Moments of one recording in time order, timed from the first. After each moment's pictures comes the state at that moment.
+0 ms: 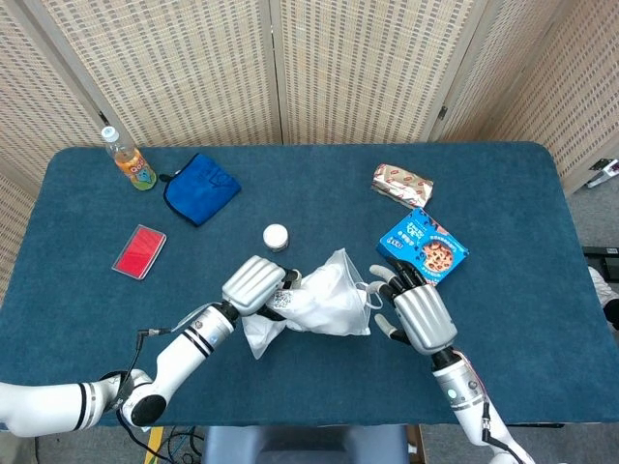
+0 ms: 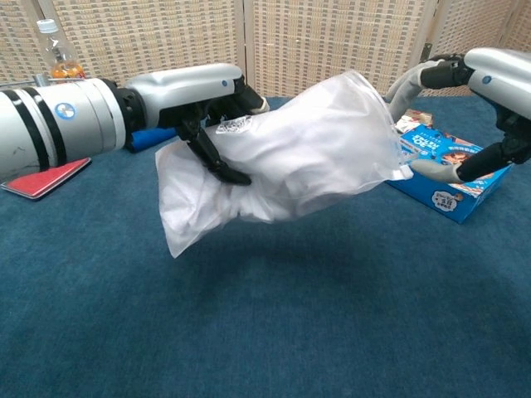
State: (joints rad) left arm -0.91 -1.49 -0.23 -1.68 1.15 0.91 0.26; right arm 0.36 -1.43 0.15 -1.84 -1.53 1.26 -0.38
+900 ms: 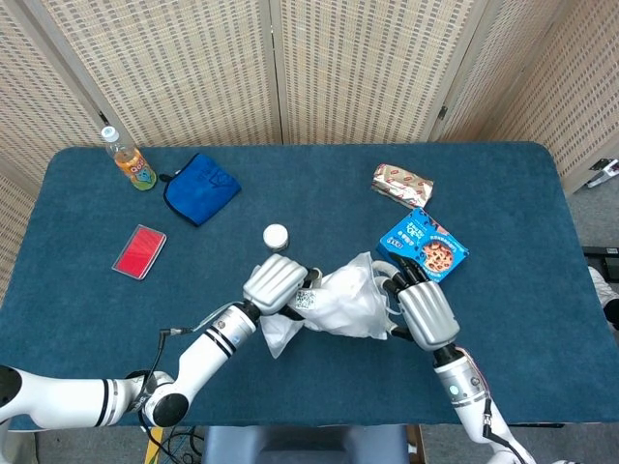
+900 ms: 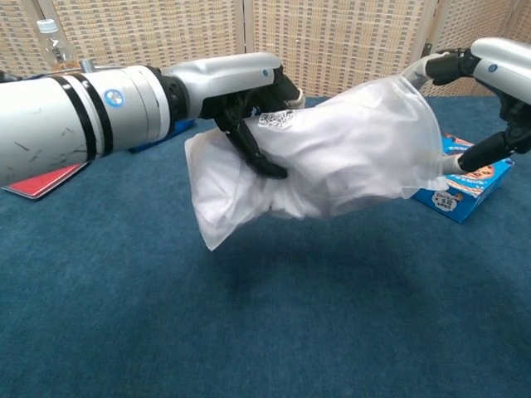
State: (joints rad) left arm -1.00 -1.54 -0.26 -1.72 0.99 0.94 0.41; right arm 0.38 -1.43 0.14 -1.85 -1.48 1.28 -0.35
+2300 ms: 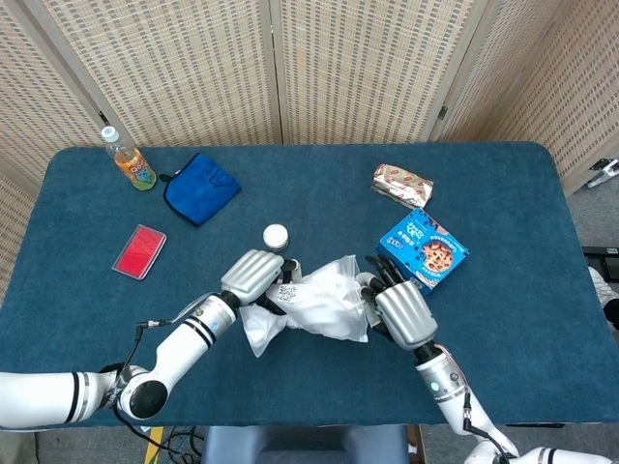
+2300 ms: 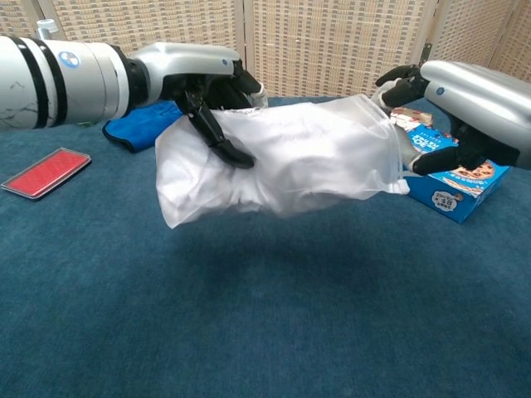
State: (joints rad) left arm -1.02 -1.37 -0.26 -1.82 0.79 0.85 0.31; right arm 0.44 -1.51 0.13 -1.75 -1.51 1.27 -0.34
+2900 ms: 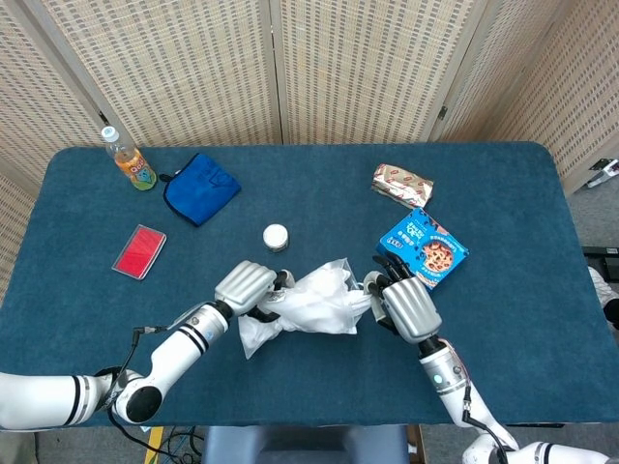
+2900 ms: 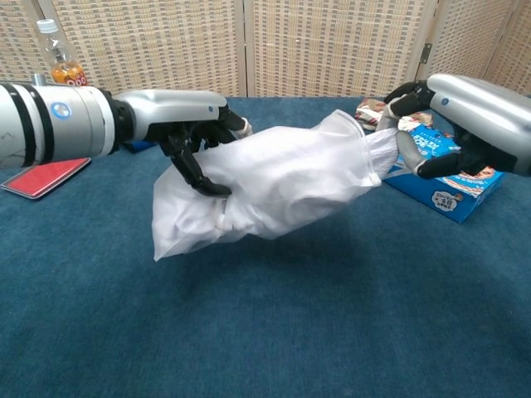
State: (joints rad) left arm -1.02 -1.40 -0.14 -1.76 0.86 0.86 0.36; right arm 0.45 -1.53 0.13 -1.66 -1.49 1.26 -0.27
